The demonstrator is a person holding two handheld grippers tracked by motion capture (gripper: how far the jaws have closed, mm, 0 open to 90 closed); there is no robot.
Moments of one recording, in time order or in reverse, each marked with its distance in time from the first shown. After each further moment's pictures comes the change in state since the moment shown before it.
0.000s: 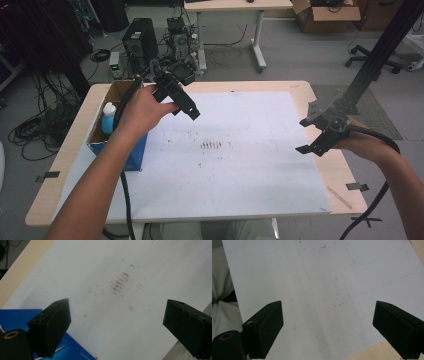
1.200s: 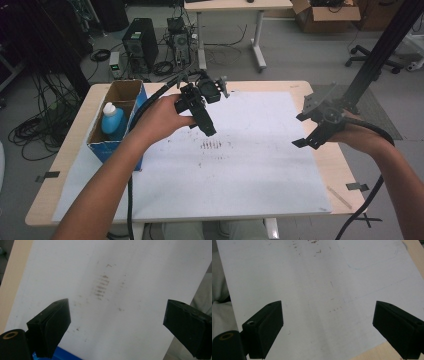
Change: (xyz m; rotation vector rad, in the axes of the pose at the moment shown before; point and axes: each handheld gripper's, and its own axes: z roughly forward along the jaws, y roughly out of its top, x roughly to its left) left arm -0.047 0.019 0.022 0.046 -0.042 0.287; right arm -0.012 0.013 0.002 0.001 -0.002 0.002
